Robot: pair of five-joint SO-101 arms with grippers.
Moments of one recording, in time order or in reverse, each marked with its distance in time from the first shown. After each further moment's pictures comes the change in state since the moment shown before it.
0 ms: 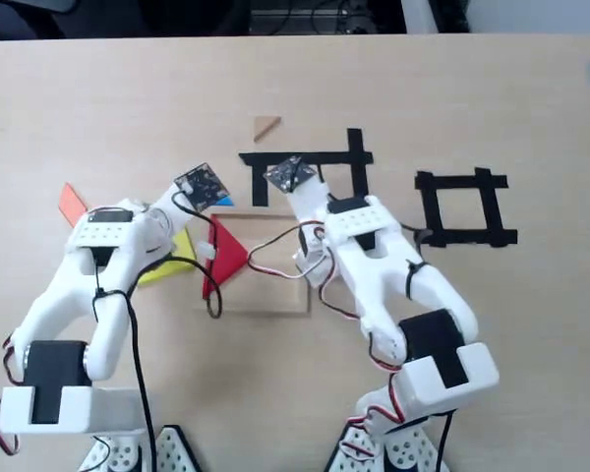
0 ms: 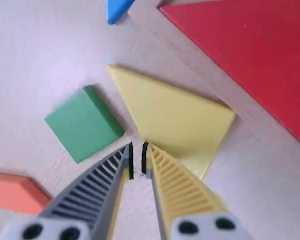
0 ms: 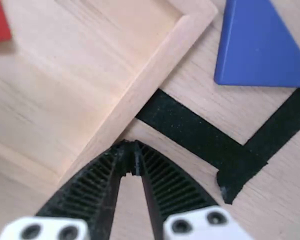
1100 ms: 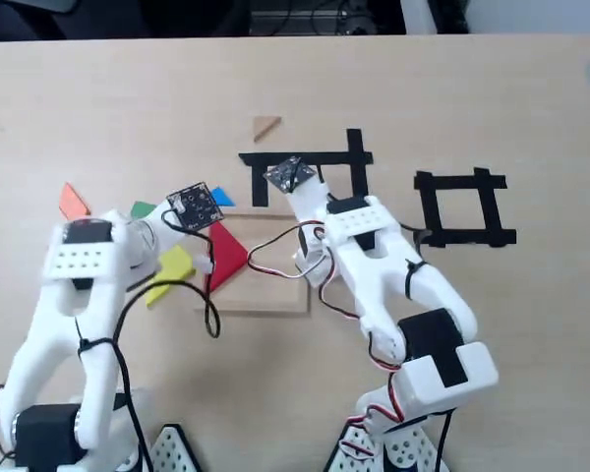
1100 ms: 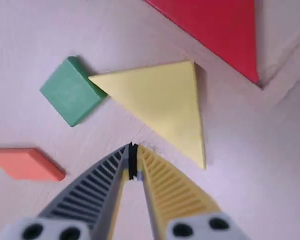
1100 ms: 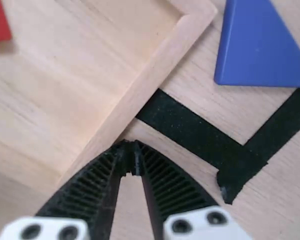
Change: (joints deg) left arm -1.7 -18.6 5.5 14.2 -8.3; right arm 0.0 0.0 0.0 0.0 0.0
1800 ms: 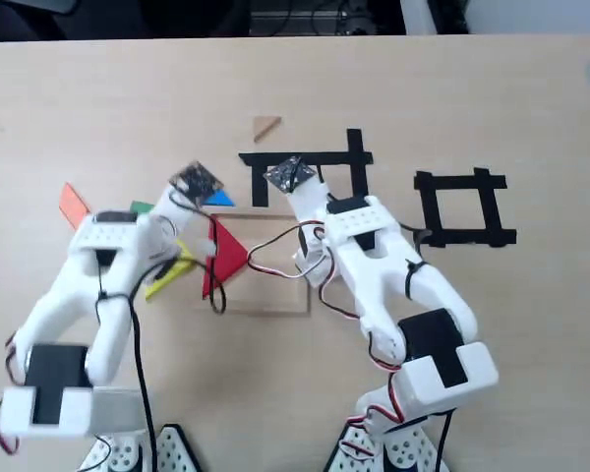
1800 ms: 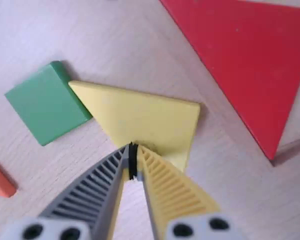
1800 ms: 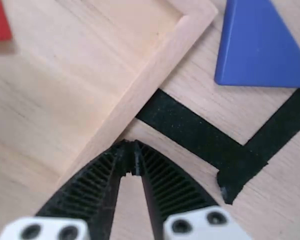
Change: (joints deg) left arm 3.3 19.5 -7.6 -6.0 21.6; right arm 0.0 0.0 0.0 0.0 0.0
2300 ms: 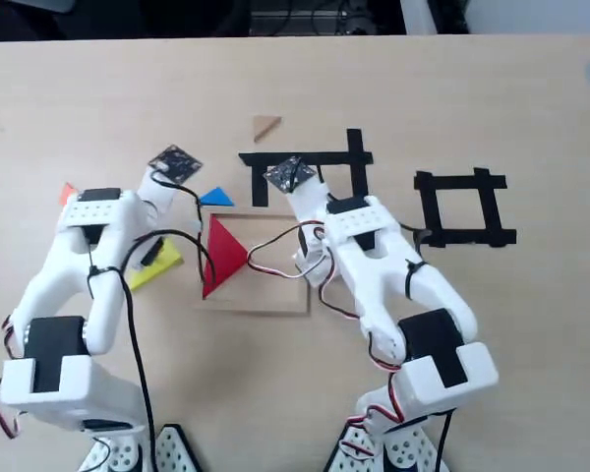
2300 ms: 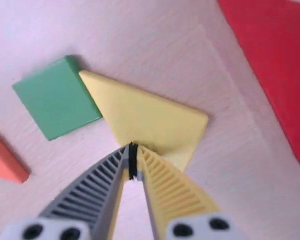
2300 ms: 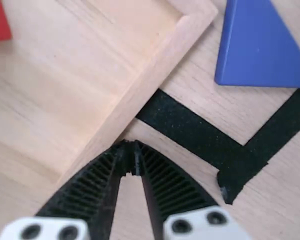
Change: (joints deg) left arm -4.5 6.9 -8.6 5.4 1.2; right arm 0.0 0.0 0.0 0.0 0.0
